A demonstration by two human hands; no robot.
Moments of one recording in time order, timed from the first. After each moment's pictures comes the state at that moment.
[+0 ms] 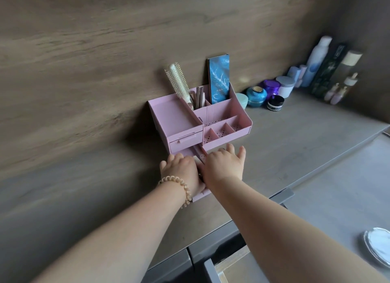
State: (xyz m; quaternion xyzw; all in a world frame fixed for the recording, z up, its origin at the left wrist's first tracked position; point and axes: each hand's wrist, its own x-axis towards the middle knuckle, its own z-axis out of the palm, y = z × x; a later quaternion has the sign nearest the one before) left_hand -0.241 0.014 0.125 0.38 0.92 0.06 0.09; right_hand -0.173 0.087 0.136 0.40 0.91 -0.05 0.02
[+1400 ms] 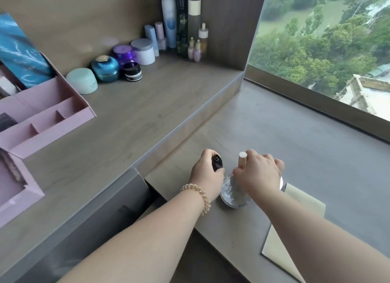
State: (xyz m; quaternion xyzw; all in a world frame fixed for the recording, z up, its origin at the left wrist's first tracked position) left_hand 0.081 0.222 0.034 0.43 0.73 0.39 0.36; right_hand 0.201 0.276 0.040 0.66 0.73 -0.12 -0.08
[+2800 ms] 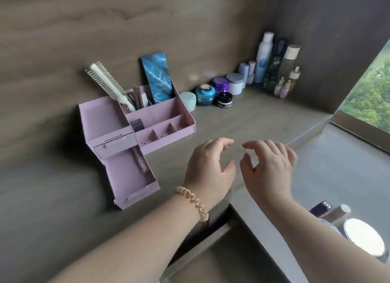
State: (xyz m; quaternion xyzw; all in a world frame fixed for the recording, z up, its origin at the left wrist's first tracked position) left_hand -0.070 0.126 0.151 0.51 0.75 0.42 0.06; right_hand 0.033 0.212 0.123 0.42 0.82 -0.05 -0.39
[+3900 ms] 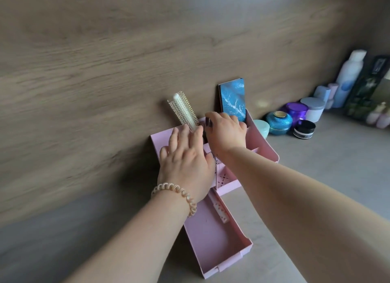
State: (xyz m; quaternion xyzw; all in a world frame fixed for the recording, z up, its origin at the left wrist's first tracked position) left_hand -0.301 0.077 0.161 0.40 0.89 0.17 -0.14; right_hand -0.299 0.217 0.154 0.33 0.89 -0.13 -0.27
